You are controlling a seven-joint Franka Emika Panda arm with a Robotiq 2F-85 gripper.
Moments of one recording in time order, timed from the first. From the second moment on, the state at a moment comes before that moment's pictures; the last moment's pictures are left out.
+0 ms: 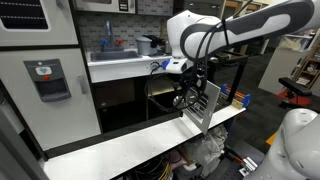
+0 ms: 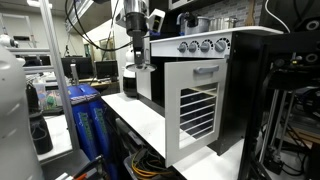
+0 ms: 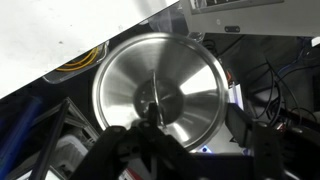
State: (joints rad) arm 0.22 -0.34 0.11 -2.29 -0.16 1.71 -2.17
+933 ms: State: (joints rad) arm 0.26 -0.34 0.15 -2.56 -0.27 2.06 -1.96
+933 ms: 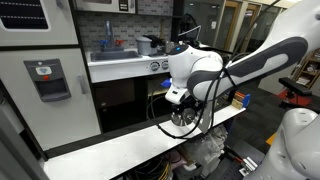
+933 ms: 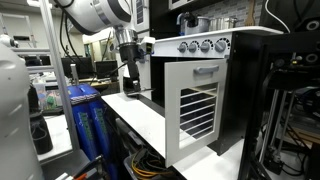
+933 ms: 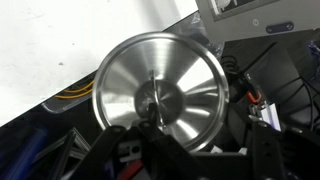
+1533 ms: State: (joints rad) arm 0.21 -0.32 0.13 -2.63 -0.41 2.17 -1.84
